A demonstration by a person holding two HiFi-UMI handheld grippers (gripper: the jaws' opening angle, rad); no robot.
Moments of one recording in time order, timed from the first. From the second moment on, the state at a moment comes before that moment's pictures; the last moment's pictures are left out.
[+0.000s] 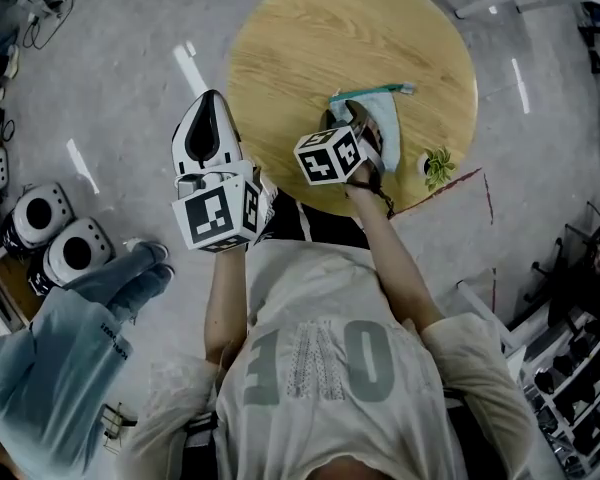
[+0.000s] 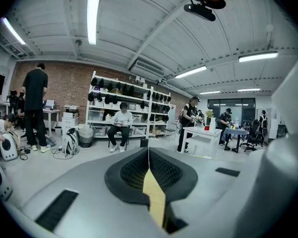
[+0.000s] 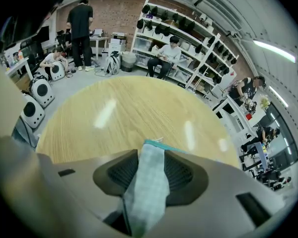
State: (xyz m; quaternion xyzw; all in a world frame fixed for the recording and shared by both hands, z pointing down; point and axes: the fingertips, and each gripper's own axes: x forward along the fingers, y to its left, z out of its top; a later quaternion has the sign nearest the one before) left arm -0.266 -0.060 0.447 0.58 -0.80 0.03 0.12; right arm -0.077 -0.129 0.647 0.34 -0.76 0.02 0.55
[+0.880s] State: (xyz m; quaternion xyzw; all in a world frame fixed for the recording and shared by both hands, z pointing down) left arm -0.244 -0.068 0.416 0.61 -0.79 0.02 0.08; right arm -0.049 -0.162 0.563 0.41 -0.79 0.05 0.46
